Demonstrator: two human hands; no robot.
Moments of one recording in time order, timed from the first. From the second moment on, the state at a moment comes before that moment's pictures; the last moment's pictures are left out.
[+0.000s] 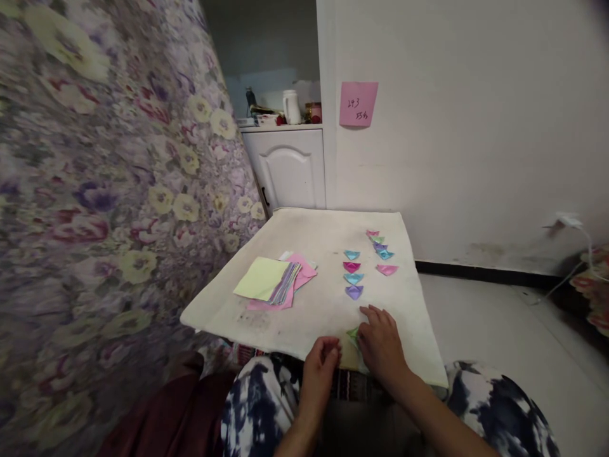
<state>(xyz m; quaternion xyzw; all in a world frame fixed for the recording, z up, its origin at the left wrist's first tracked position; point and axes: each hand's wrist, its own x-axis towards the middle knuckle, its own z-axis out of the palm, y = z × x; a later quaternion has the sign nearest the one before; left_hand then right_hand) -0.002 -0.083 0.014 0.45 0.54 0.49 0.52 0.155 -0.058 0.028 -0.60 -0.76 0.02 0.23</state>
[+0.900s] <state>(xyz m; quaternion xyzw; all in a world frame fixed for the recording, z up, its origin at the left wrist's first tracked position) 0.027 -0.031 0.031 0.70 0.61 0.27 0.28 0.178 -0.039 0.024 -0.67 -0.69 0.17 0.23</state>
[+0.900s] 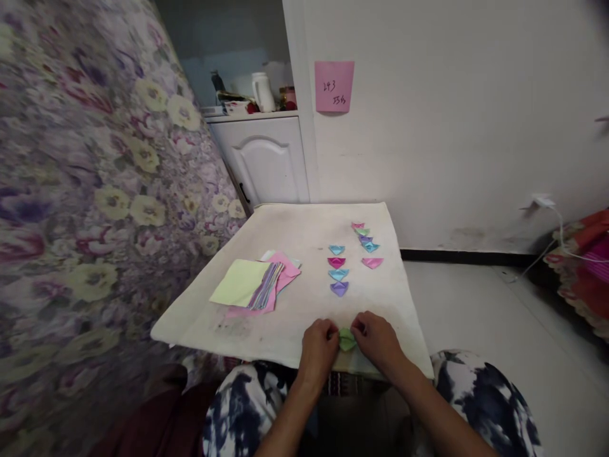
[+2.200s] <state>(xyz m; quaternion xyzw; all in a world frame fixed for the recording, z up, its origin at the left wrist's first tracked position) 0.004 -0.041 0.008 0.63 0.58 0.36 0.37 0.184 -0.014 0.055 -0.64 -0.75 0.00 0.17</state>
